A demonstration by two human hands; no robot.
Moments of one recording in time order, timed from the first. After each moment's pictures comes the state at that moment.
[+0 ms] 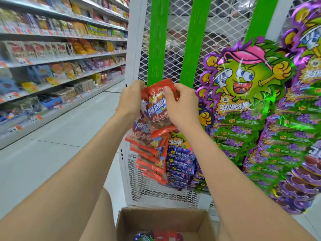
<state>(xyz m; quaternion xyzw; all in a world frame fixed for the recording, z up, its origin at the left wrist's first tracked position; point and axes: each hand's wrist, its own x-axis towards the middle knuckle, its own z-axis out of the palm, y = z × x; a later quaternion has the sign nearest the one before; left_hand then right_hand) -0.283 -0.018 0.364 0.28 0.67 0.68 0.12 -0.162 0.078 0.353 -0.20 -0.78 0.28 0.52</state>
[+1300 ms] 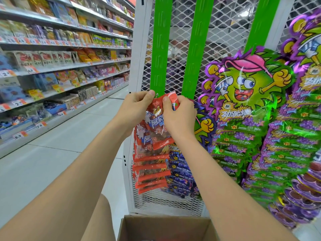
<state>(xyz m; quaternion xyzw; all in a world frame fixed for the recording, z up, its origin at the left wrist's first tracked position) -0.272 -0.035 0.367 0.42 0.64 0.63 0.14 -0.172 0.057 0.346 -0.28 -0.74 0.30 0.53</state>
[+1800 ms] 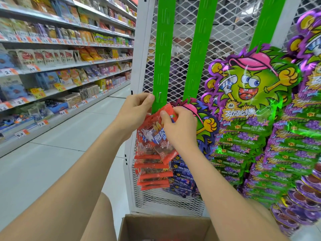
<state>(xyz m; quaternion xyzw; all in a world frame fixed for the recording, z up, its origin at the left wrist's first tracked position) -0.286 -0.036 0.350 0.46 0.65 0.60 0.10 -0.168 0.064 0.313 -0.25 -0.79 0.27 0.49</state>
